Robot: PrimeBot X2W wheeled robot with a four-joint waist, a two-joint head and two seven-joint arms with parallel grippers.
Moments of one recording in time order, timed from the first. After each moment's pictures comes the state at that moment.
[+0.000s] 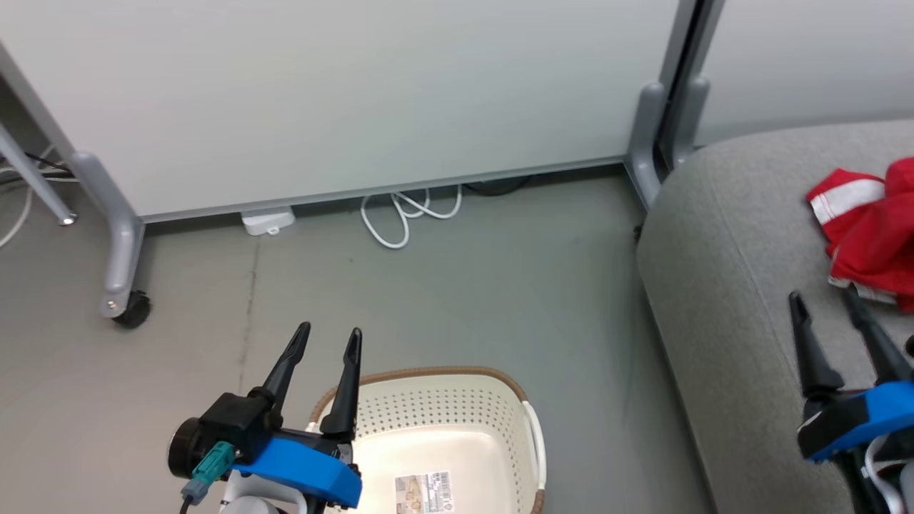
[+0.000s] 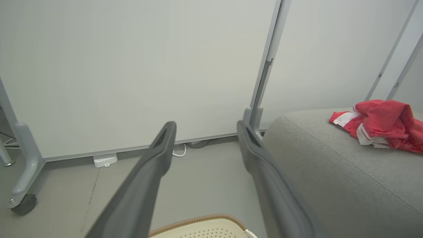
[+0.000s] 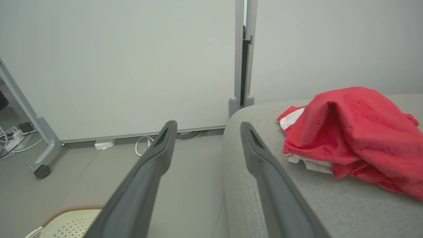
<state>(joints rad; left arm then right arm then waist) -0.12 0.12 -0.28 0.29 -0.32 -0.13 -0.26 -0.16 -0.31 -0.05 0.27 0.36 0.13 -0.12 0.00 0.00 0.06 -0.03</state>
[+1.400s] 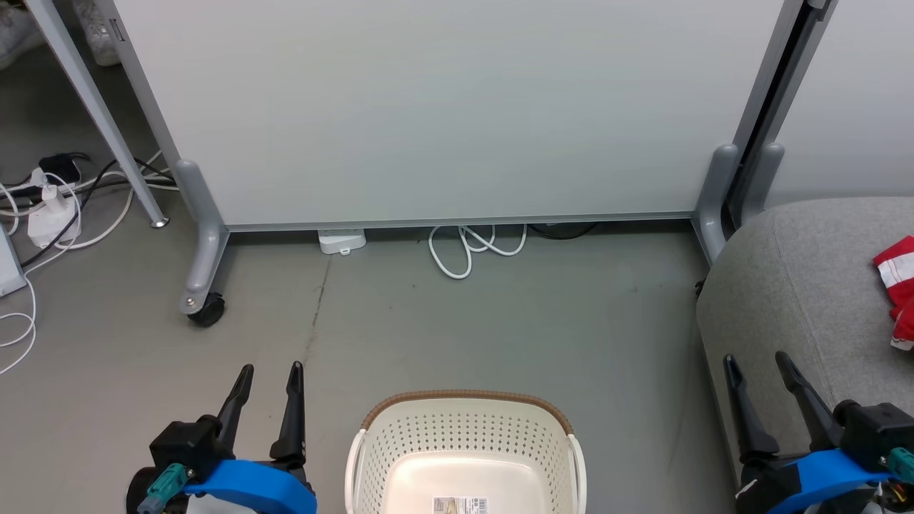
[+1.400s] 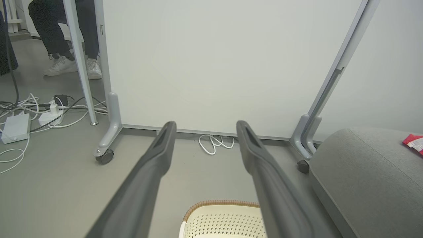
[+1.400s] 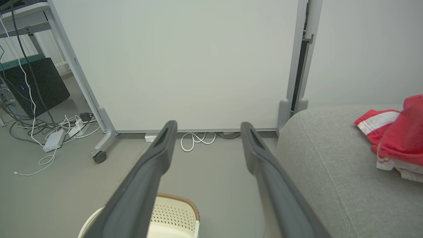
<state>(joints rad) -0.09 0.13 -0.16 0.42 -0.37 -0.13 -0.26 0.01 -0.13 -0.05 0.13 0.23 0.13 -0.12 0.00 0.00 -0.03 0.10</state>
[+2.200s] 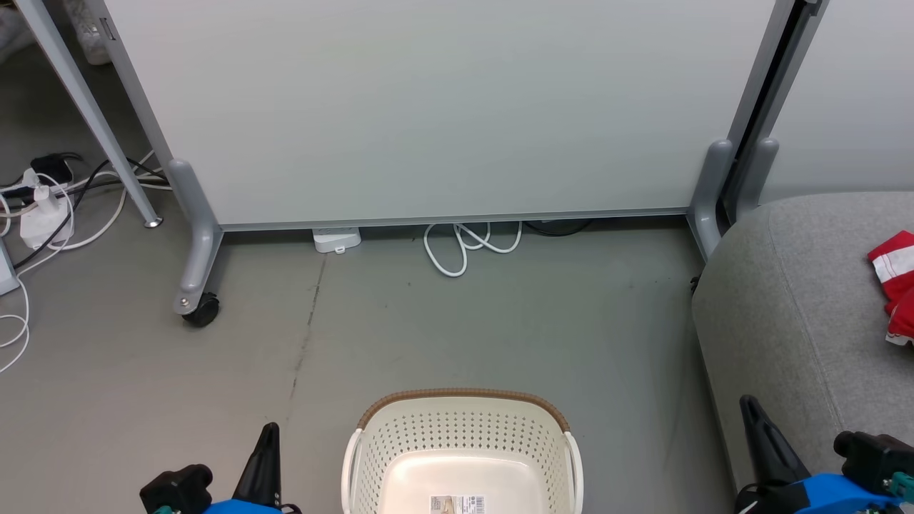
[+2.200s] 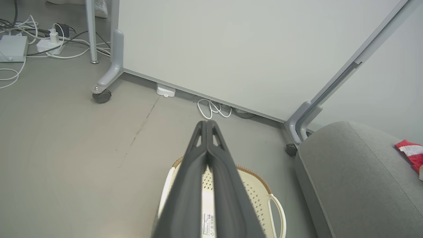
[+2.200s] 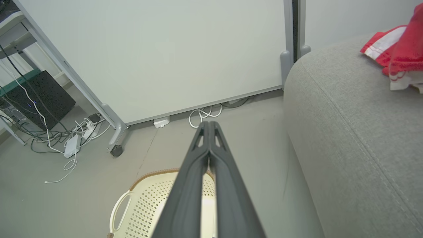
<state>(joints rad) 0.00 0.10 -0.14 0.47 -0.52 -0.13 -0.21 0.05 -0.10 -0.05 0.23 0.38 0.13 -0.08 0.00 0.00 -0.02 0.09</state>
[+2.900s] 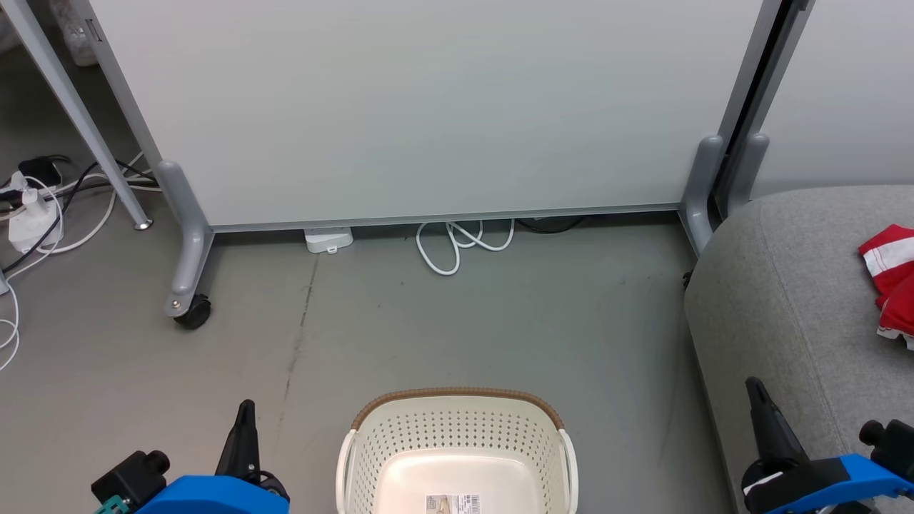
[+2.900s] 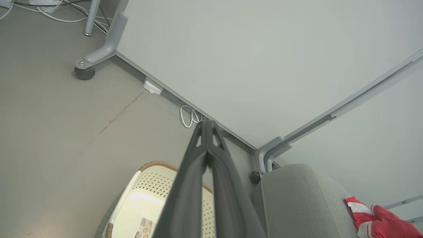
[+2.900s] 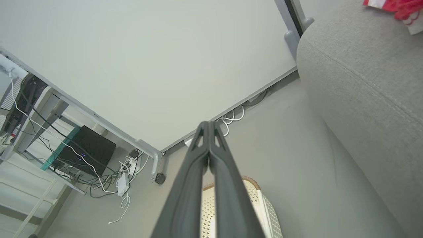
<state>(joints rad) -0.03 0.09 -0.08 0.40 -0.82 -0.12 -0.12 0.01 -0.09 -0.07 0.24 0.72 0.13 -0.03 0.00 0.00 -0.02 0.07</state>
